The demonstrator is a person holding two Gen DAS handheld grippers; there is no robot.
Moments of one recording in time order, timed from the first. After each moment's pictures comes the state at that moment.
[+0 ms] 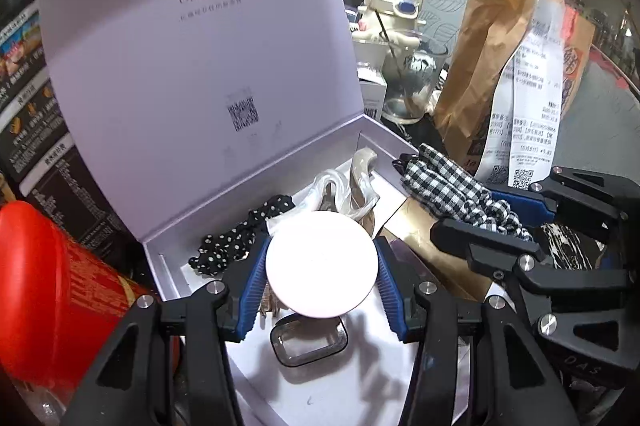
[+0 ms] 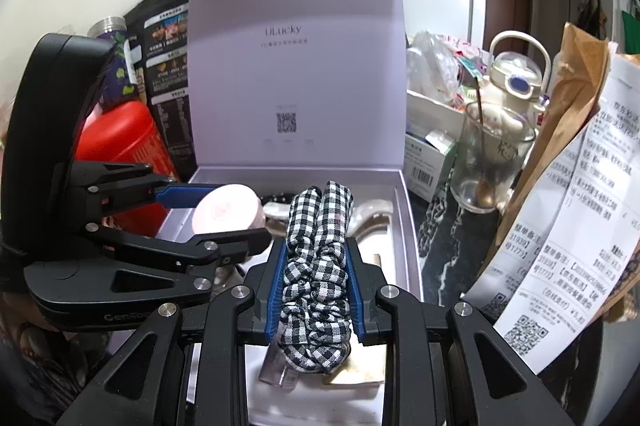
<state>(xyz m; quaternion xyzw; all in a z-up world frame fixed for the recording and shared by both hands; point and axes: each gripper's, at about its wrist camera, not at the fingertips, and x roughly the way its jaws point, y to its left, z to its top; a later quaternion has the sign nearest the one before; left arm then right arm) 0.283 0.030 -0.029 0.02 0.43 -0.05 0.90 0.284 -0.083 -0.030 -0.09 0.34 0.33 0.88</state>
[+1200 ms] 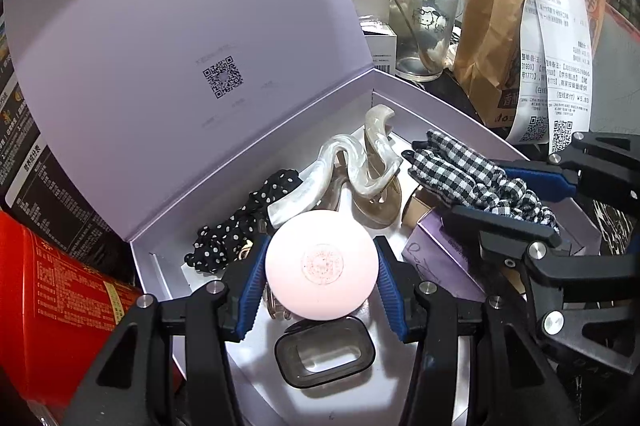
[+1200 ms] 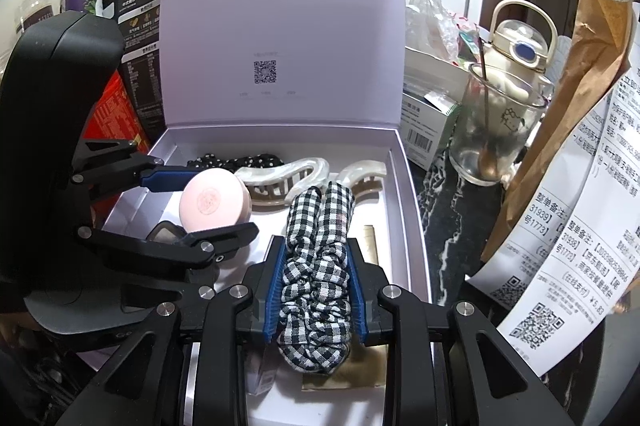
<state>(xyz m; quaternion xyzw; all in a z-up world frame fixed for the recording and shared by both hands) 0.296 0.020 -0.065 0.09 0.45 -0.02 0.89 0.296 -0.071 -0.062 -0.12 0.38 0.30 0.87</state>
